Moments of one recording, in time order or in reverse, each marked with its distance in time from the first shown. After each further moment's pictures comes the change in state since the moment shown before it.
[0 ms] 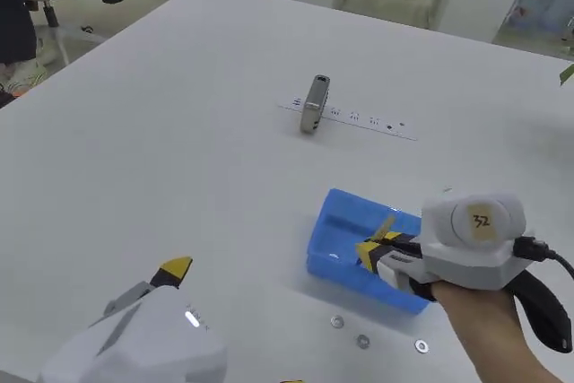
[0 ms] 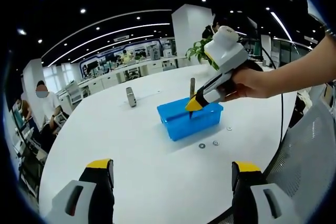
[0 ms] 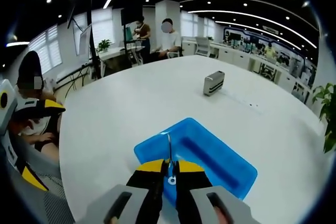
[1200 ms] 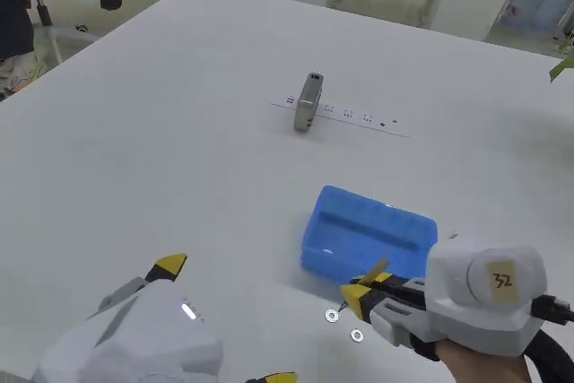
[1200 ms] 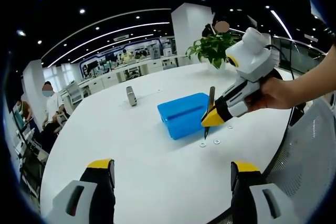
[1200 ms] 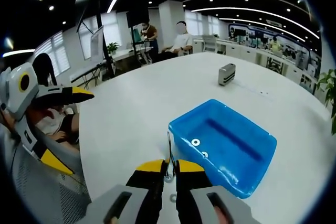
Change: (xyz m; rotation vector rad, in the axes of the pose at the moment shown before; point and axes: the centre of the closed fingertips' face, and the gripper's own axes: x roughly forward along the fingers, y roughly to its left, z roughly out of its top) left arm 0.000 0.000 -0.002 0.009 0.012 0.005; right arm -0.016 0.049 -0.040 0.044 0.010 0.095
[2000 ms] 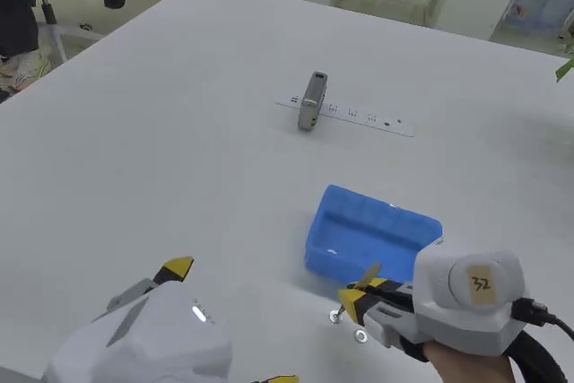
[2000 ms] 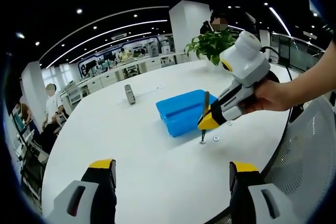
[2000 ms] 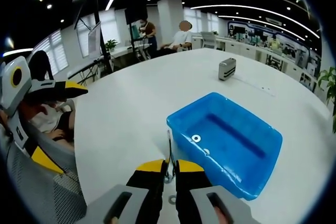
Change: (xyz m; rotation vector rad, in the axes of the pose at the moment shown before) left arm 0.002 -0.001 -0.003 0.016 0.019 -0.005; right arm 0.012 -0.002 -0.009 -0.003 0.022 -0.011
